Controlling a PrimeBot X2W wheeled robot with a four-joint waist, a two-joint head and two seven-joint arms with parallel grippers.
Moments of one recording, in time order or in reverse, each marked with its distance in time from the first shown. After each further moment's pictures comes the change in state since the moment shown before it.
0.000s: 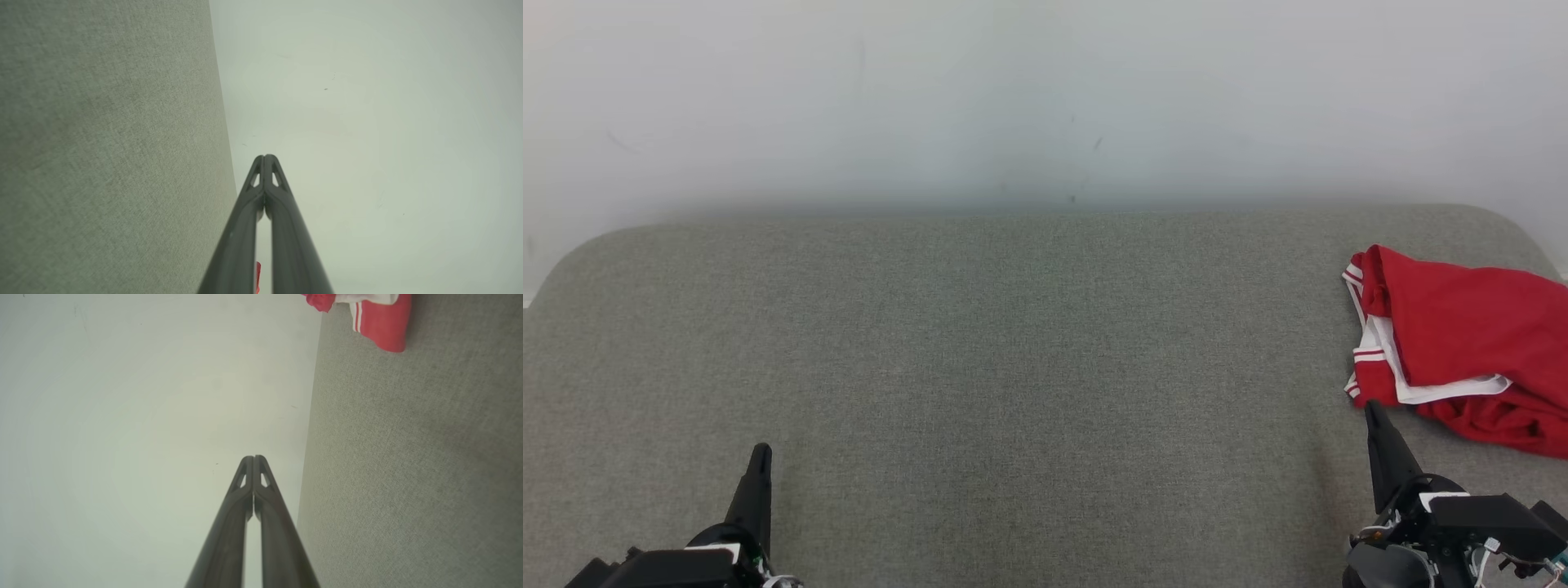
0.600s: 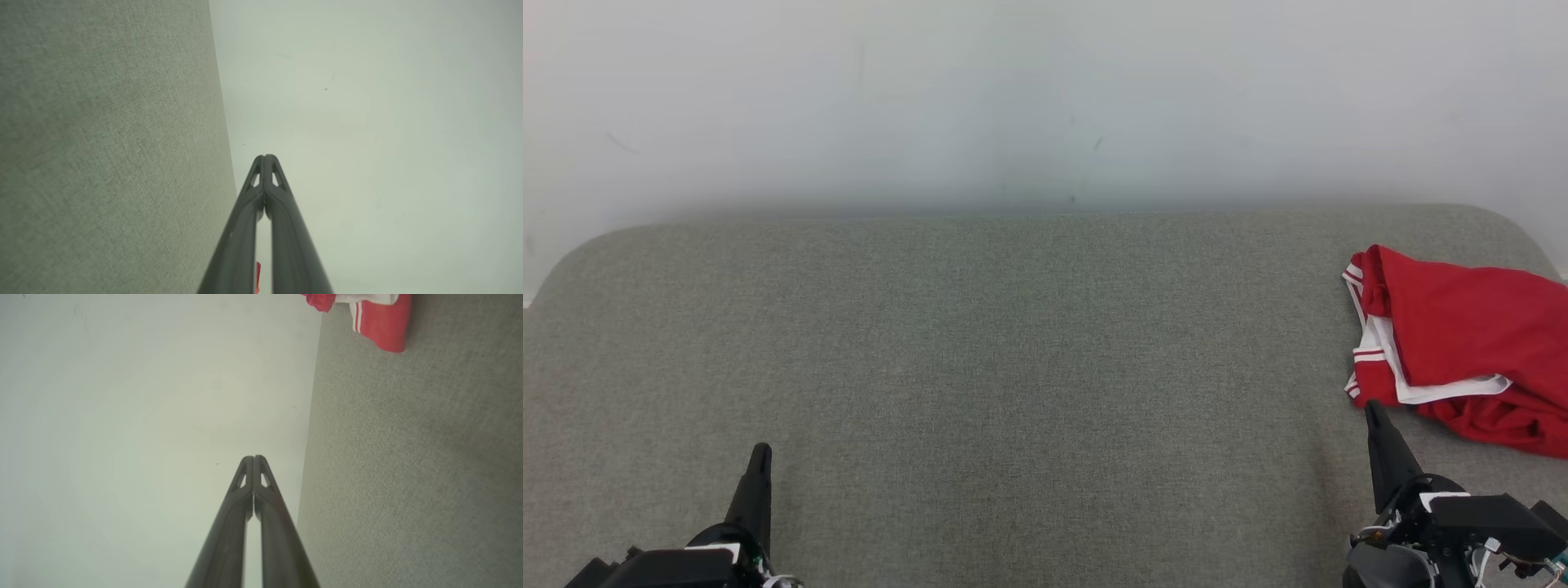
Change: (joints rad) left arm 0.000 0.000 0.000 0.000 0.000 0.000 0.000; right arm 0.000 0.001 -0.002 0.000 0.000 0.000 0.002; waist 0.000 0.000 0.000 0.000
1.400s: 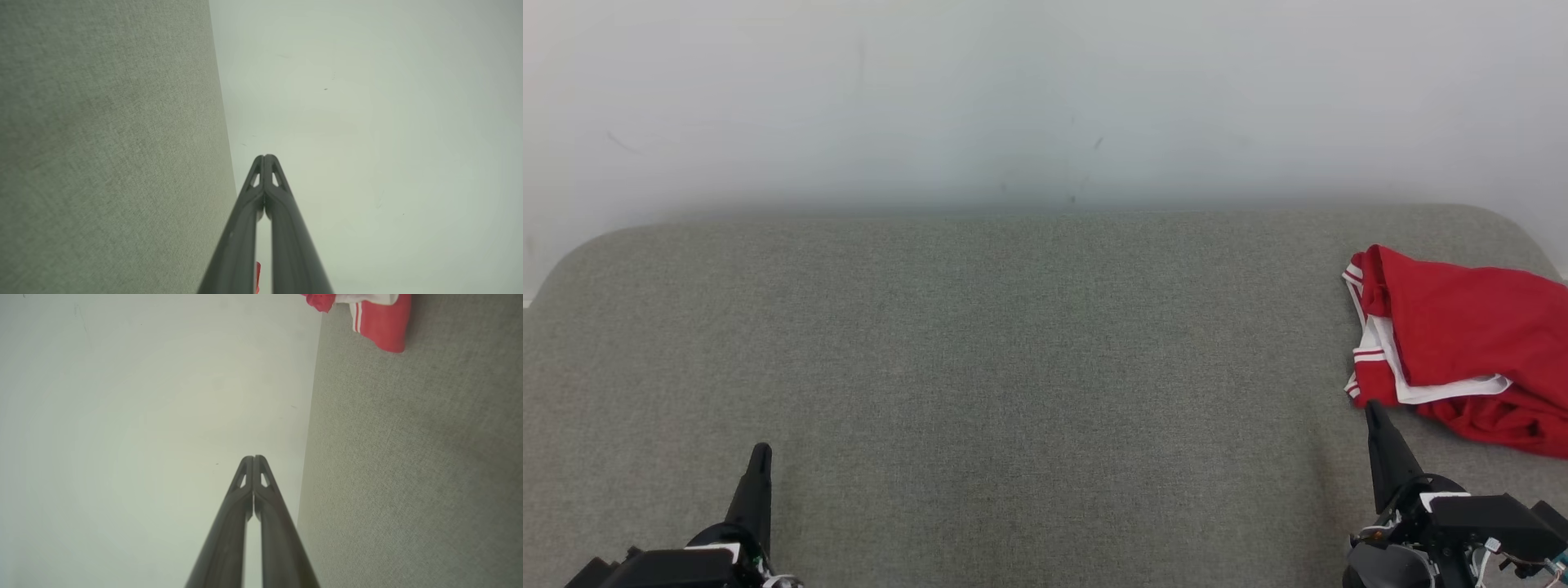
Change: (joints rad) left arm 0.000 0.000 0.000 0.000 0.000 0.000 0.000; right arm 0.000 0.001 -0.001 0.000 0.000 0.000 0.001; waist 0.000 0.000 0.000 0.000
